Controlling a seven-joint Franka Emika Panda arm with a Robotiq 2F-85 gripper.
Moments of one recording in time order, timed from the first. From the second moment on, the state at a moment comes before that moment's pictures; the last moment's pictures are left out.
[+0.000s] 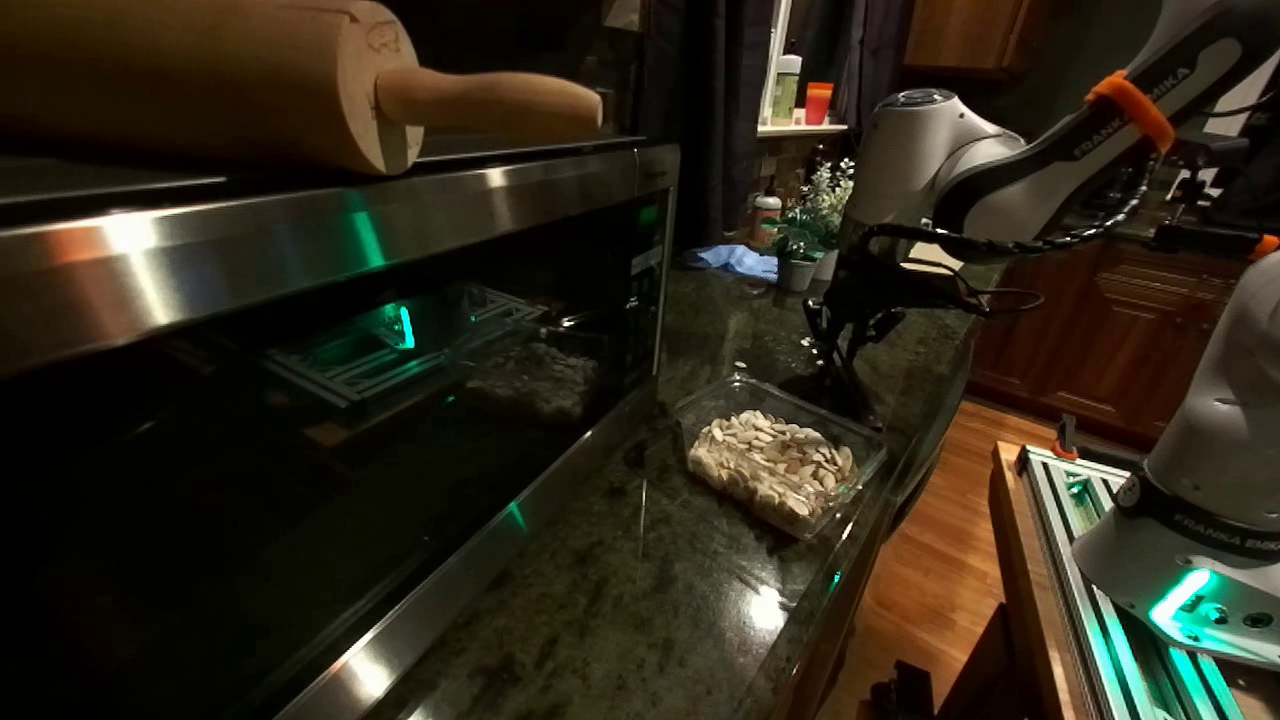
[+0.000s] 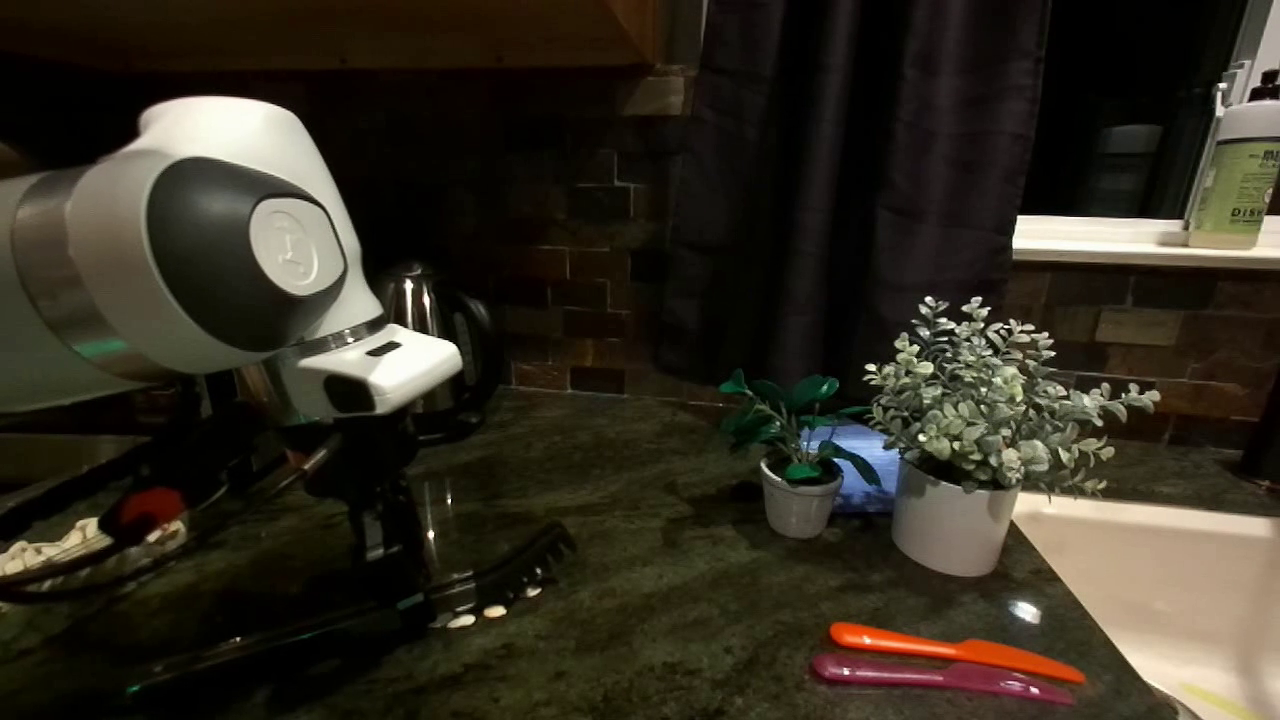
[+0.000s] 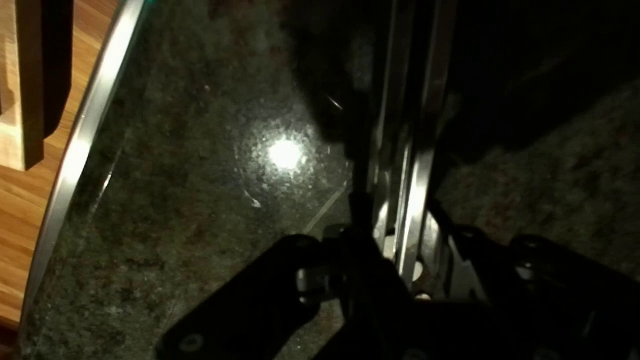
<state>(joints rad) -0.23 -0.28 0.07 -2.74 -0.33 2.52 1.27</state>
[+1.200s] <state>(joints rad) -0.15 -0.40 0.10 -2.74 -0.20 2.31 1.29</state>
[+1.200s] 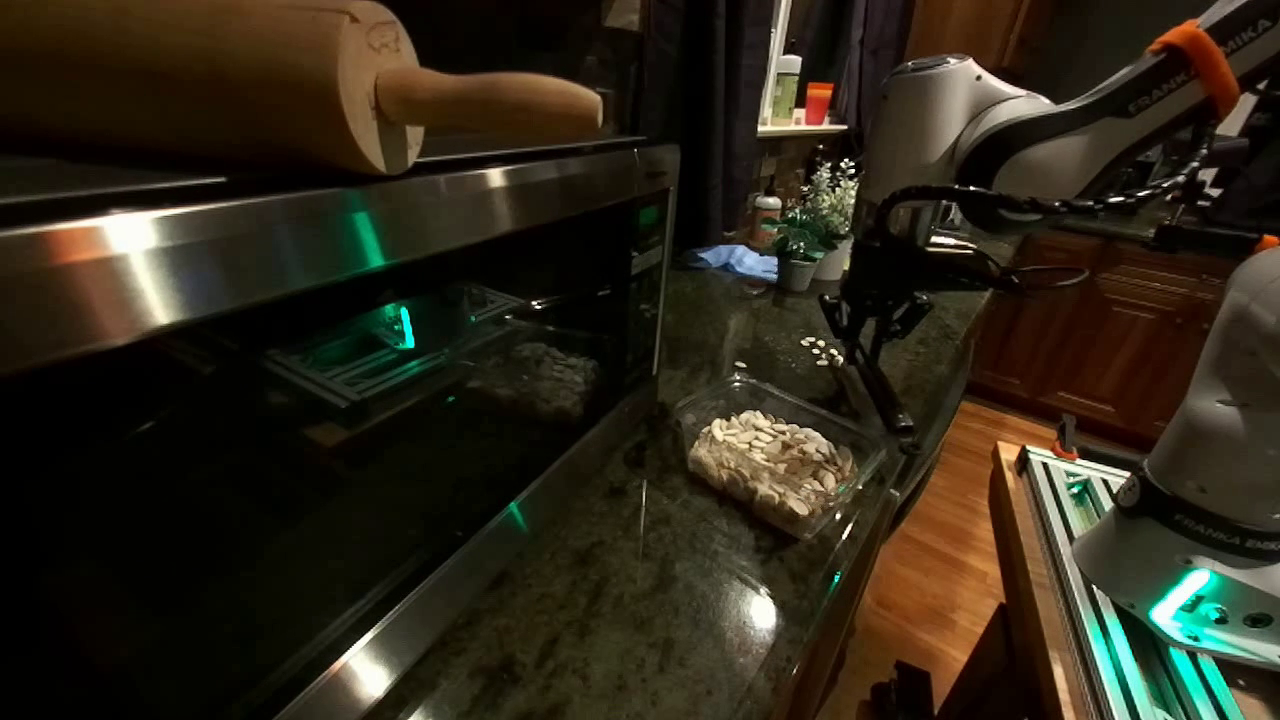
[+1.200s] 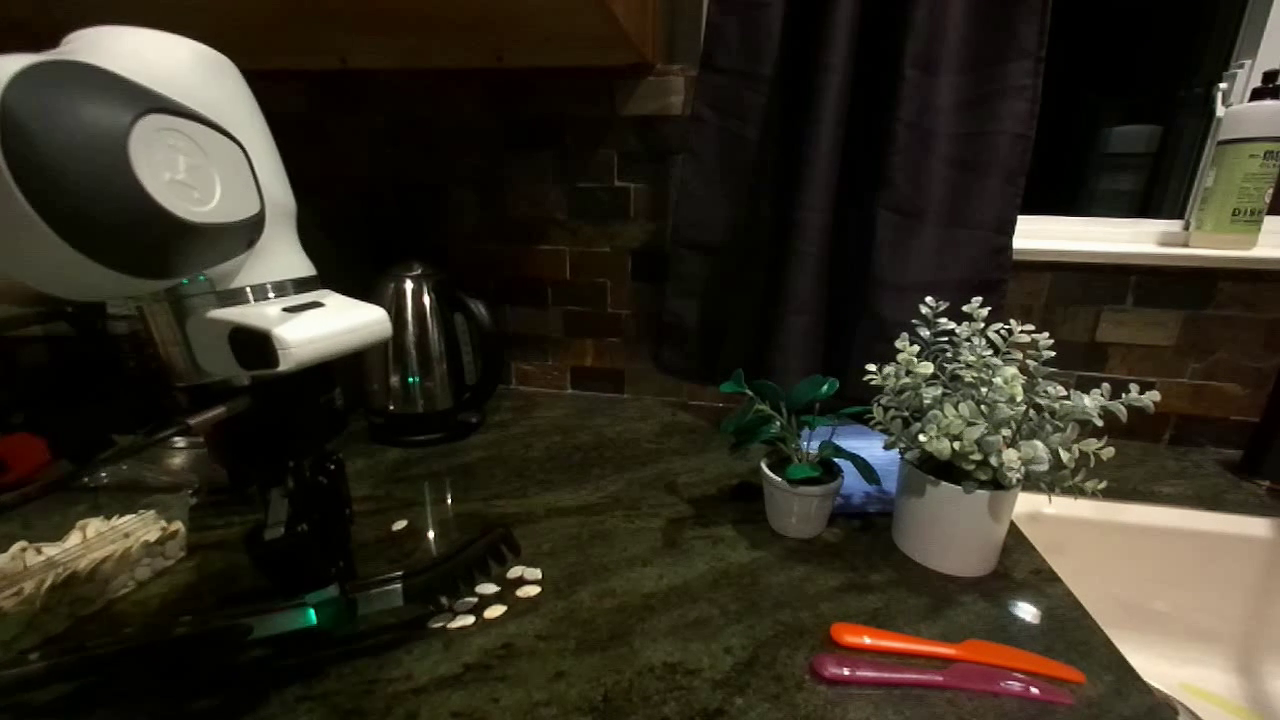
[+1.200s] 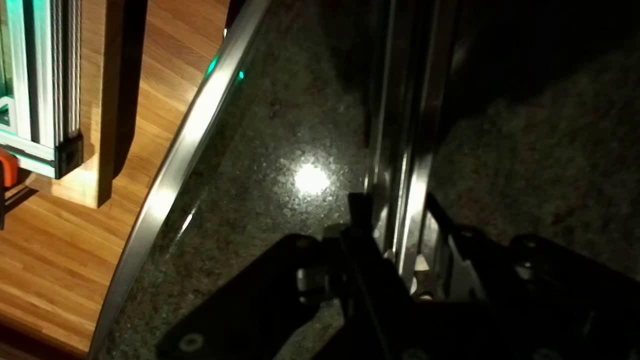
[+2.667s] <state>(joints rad) 0.16 -0.80 0.21 -2.74 -0.05 1.97 0.72</state>
